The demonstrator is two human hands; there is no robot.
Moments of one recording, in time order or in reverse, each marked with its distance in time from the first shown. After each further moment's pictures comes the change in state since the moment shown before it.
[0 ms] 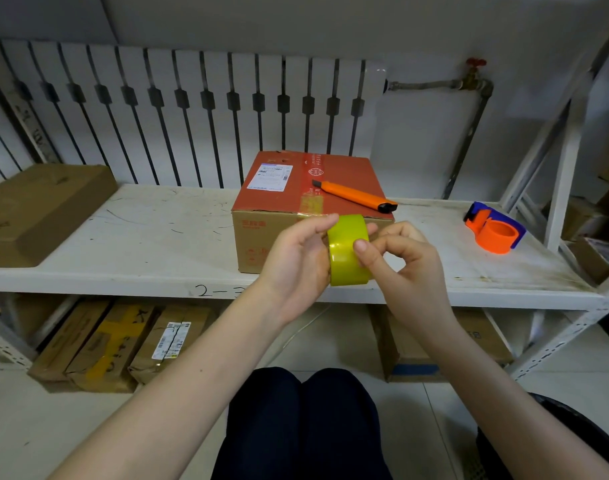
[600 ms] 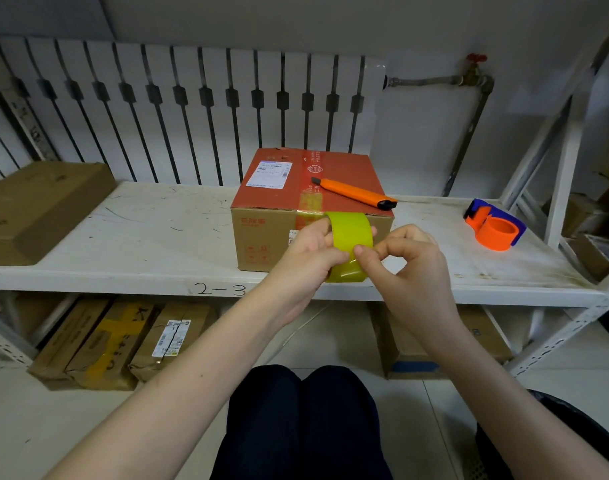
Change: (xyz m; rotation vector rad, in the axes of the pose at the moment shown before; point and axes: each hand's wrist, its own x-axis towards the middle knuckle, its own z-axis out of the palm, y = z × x) left_hand 0.000 -0.009 0.002 0.482 0.046 0.130; right_hand -0.004 -0.006 -0.006 -0.324 0.002 0.104
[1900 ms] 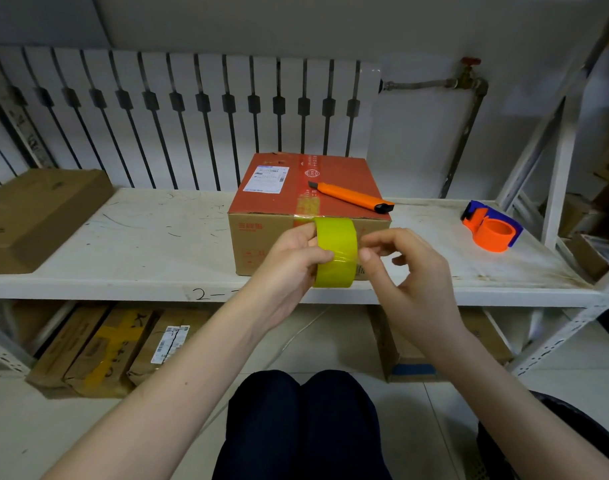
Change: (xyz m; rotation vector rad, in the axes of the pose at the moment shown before) left_hand -0.001 0.002 -0.014 -0.035 0.035 -0.054; right_hand -0.002 0.004 -0.005 0.013 0.043 -0.256
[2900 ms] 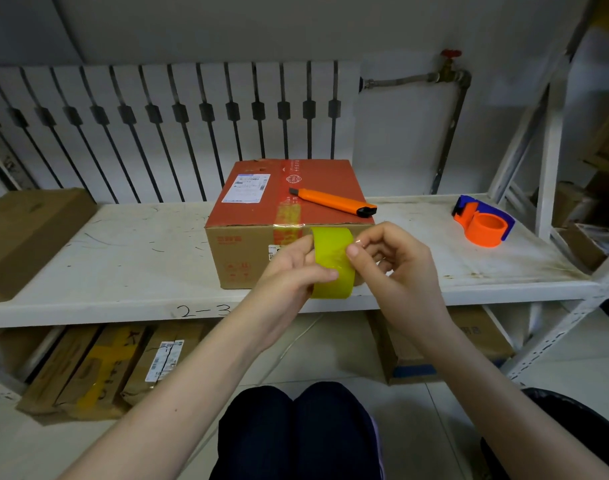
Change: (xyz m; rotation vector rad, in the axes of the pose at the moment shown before) left_hand 0.015 -0.014 0.016 0.020 -0.102 0.041; right_hand 0.015 0.017 -0.005 0.425 -0.012 0.097
